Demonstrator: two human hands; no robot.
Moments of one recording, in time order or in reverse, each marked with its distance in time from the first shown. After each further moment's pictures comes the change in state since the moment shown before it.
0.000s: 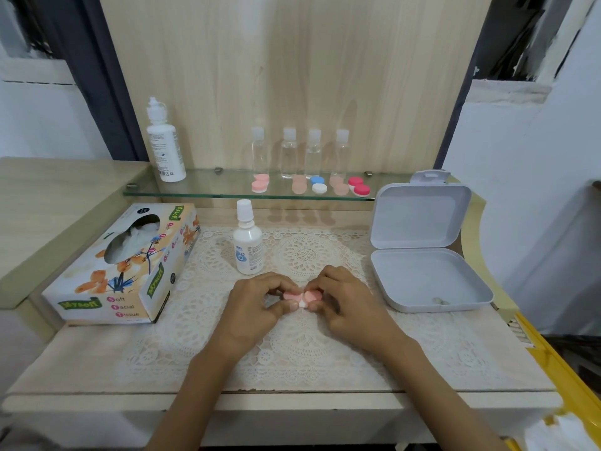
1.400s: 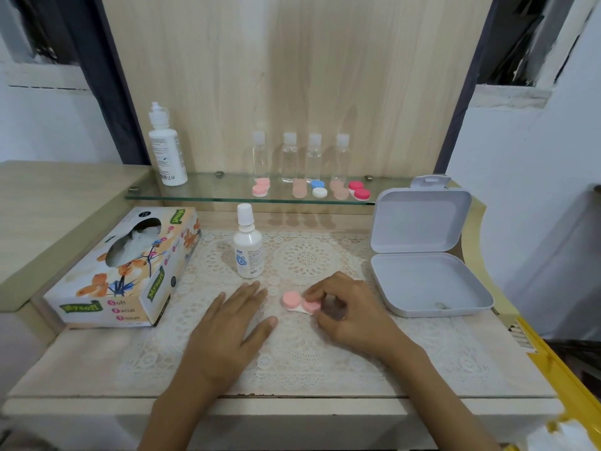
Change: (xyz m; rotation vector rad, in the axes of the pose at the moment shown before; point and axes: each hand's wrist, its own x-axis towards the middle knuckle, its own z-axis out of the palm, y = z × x) left_hand -0.038 -0.016 -0.024 0.556 -0.144 -0.090; right_hand -0.007 0.003 -0.006 0.219 0.031 0.033
